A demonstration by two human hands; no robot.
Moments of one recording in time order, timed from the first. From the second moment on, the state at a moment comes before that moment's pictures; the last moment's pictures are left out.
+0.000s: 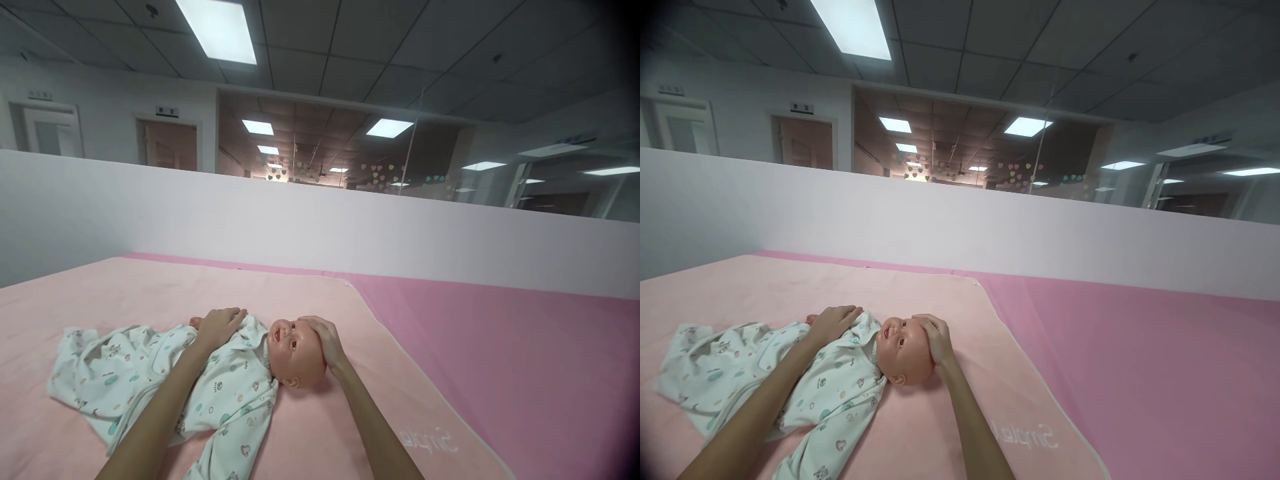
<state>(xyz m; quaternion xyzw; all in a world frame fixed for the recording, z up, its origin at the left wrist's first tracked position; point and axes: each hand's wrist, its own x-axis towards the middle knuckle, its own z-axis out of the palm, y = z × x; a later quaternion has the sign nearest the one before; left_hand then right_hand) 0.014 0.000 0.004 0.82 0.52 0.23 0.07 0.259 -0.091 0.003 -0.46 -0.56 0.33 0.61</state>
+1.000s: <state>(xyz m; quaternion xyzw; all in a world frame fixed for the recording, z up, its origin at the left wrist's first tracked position) 0.013 0.002 0.002 0.82 0.52 0.23 0.08 0.261 -0.086 -0.001 -0.45 -0.56 0.33 0.61</state>
